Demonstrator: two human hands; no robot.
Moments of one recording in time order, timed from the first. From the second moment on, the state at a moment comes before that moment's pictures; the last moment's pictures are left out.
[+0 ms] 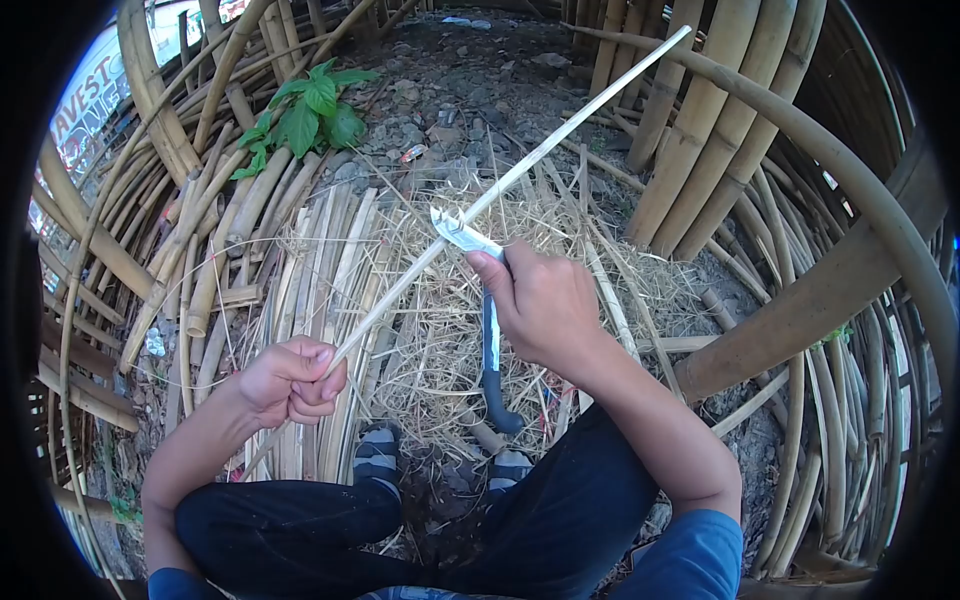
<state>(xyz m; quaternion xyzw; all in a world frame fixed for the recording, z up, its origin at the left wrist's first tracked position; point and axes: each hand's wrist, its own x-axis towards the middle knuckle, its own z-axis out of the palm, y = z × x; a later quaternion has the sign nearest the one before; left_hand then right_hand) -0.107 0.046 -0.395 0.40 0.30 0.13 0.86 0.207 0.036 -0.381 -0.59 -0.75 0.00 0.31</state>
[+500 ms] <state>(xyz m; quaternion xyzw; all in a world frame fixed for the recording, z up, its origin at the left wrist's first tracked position) -0.119 0.041 -0.409 0.38 0.31 0.09 0.87 0.269 0.066 -0.383 -0.71 -0.62 0.02 0.34</state>
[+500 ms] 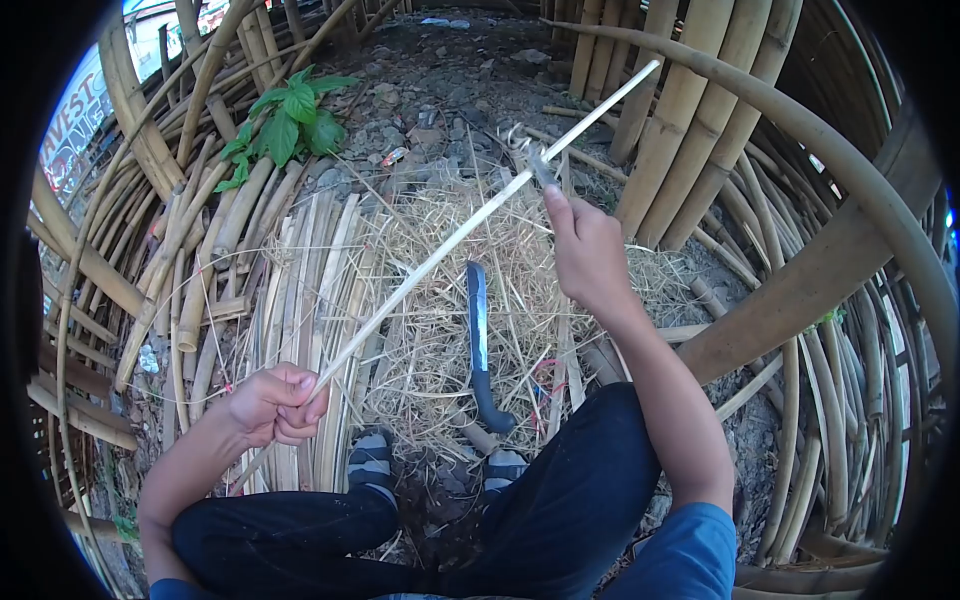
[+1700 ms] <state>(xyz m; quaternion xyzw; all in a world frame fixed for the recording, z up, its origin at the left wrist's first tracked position) -0.146 0.028 -0.411 0.39 0.38 0.10 0.83 0.291 0.074 -0.404 -0.69 -0.67 0.04 0.26</state>
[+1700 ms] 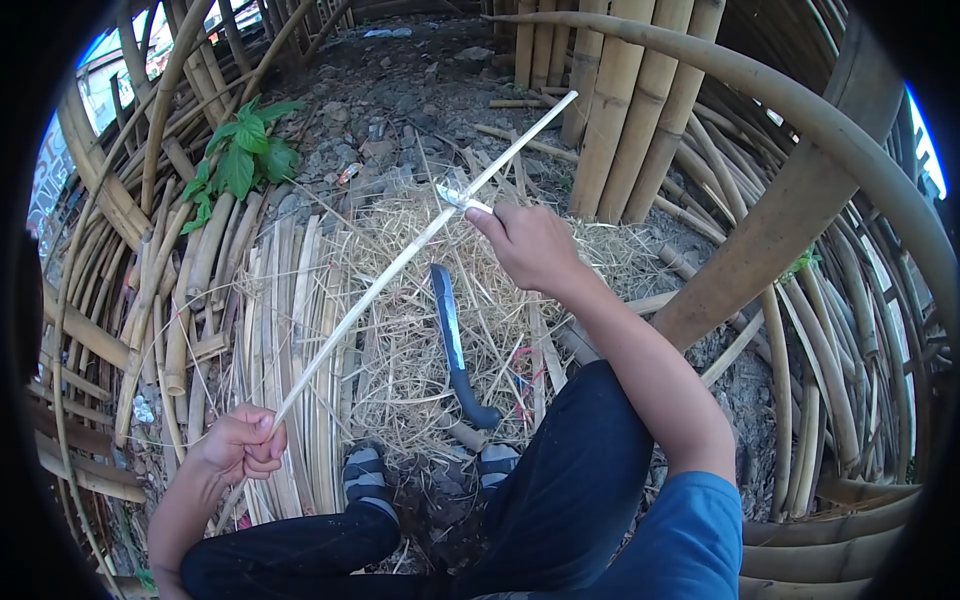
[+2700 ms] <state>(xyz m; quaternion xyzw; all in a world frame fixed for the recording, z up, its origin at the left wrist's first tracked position) -0.058 0.047 -0.440 0.85 0.36 0.16 0.34 0.246 0.083 -0.404 -0.46 -0.44 0.50 0.58</state>
